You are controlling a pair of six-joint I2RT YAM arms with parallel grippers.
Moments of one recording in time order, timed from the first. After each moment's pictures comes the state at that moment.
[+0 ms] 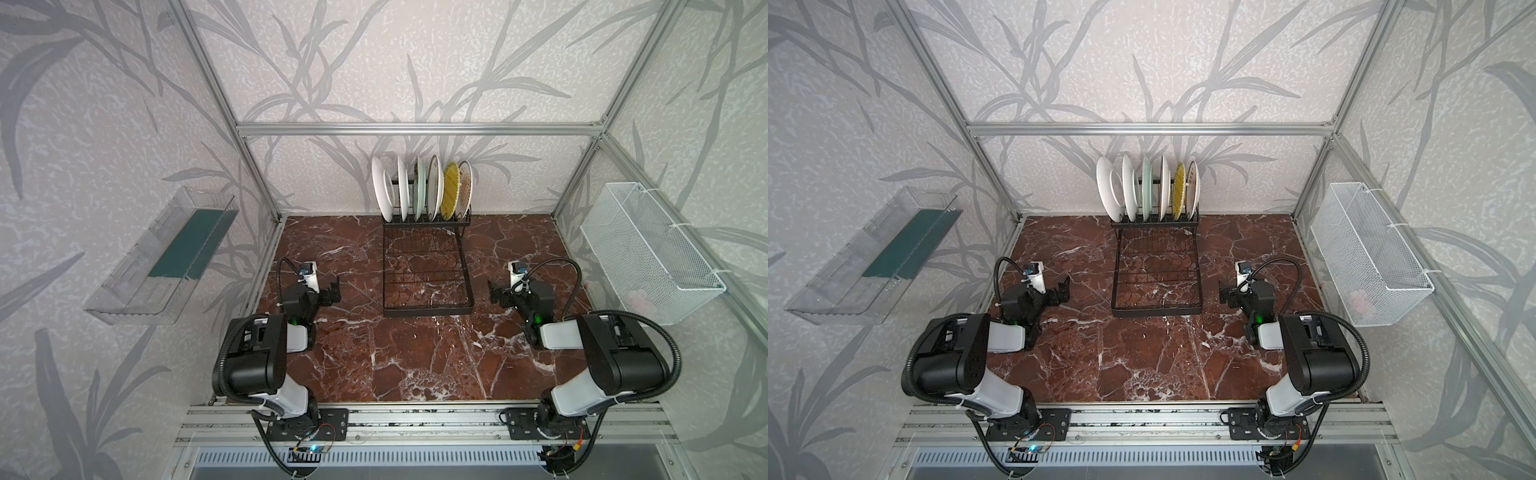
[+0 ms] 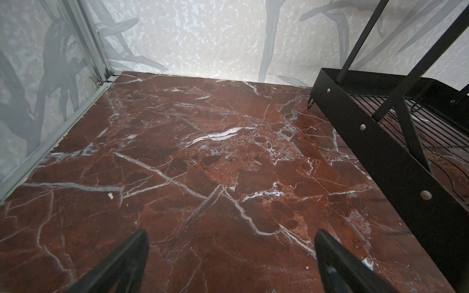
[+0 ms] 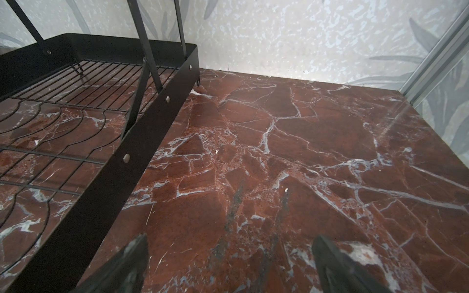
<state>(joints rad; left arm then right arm) 0.13 1.57 0.34 0.92 0.20 -0.04 0.05 1.58 0.36 0.88 -0.13 -0.07</state>
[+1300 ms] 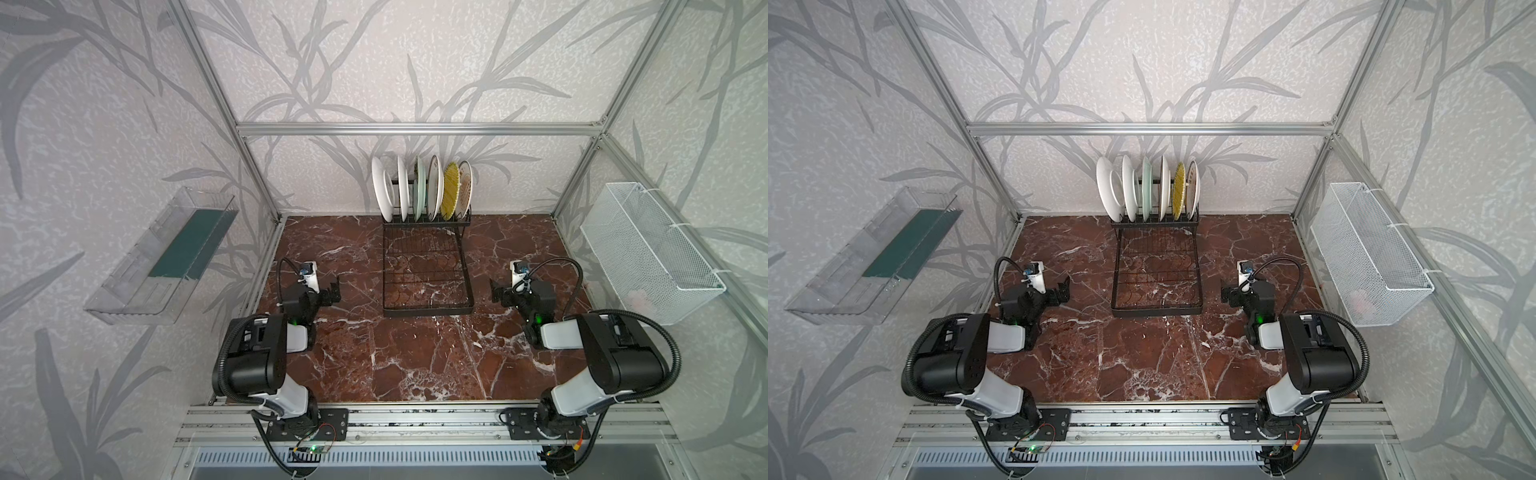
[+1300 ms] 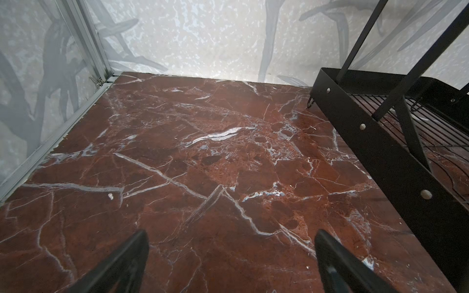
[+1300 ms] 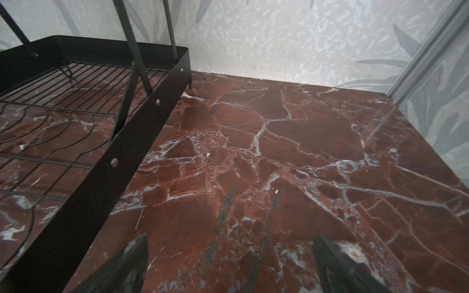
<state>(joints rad) 0.13 1.57 0.34 0.92 0.20 -0.04 0.04 1.59 0.36 0.90 -0.12 -0.07</state>
